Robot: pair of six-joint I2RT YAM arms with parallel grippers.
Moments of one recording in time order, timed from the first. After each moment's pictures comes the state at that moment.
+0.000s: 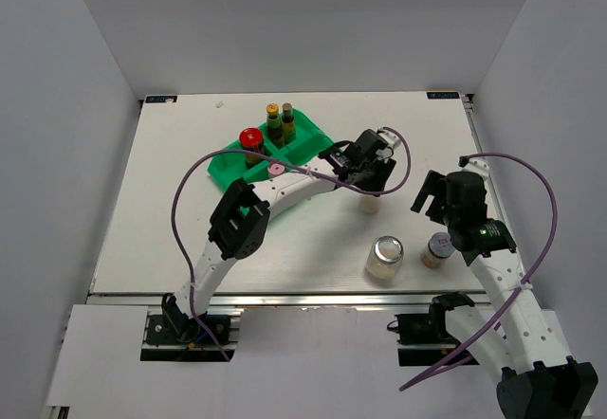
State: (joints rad) left arm -0.92 2.30 2.02 -0.50 -0.02 -0.24; right arm 0.20 0.79 0.74 -0.60 0.25 0.41
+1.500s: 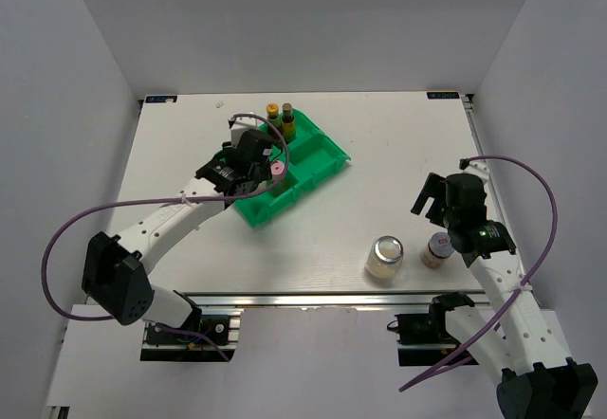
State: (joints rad) left arm -0.62 1.40 1.19 -0.53 -0.58 -0.53; right arm 0.20 0.78 0.72 -0.61 0.25 0.42
